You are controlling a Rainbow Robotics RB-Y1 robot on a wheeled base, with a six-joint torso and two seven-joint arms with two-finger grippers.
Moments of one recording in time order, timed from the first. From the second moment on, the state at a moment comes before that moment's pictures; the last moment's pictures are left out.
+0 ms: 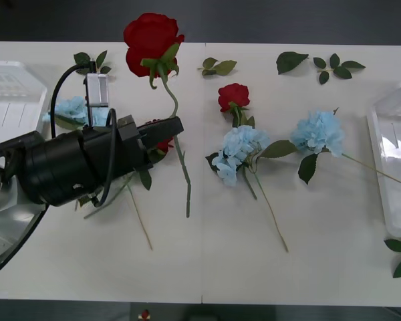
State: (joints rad) right arm -0.59 -1.09 0.68 -1.10 -0.66 0.78 1.43; left arm -0.08 0.56 -0.20 -2.04 1.93 0.70 -2.16
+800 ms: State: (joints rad) right arm -0.50 -1.29 0.36 -1.60 -1.97 1.05 2.16; left arm -0.20 0.26 -0.36 -1.88 1.75 0.55 -2.16
